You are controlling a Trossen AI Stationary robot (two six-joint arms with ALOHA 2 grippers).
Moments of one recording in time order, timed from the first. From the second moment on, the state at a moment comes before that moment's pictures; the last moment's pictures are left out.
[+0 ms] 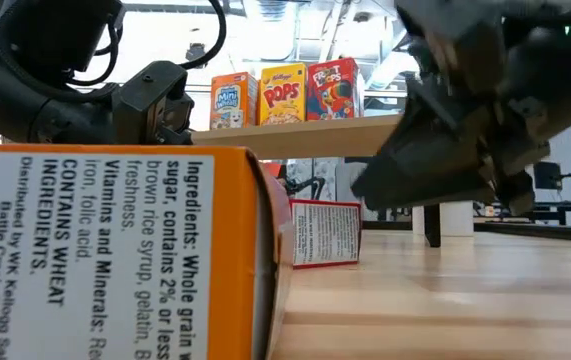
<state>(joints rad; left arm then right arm) -0.45 1.89 0.55 0.82 -0.61 -0.89 0.65 1.95 0.98 0.12 0.86 1.20</state>
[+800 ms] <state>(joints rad) -0.45 1.89 0.59 0.83 -0.61 -0.88 0.64 1.99 1.07 0.07 0.87 1.00</state>
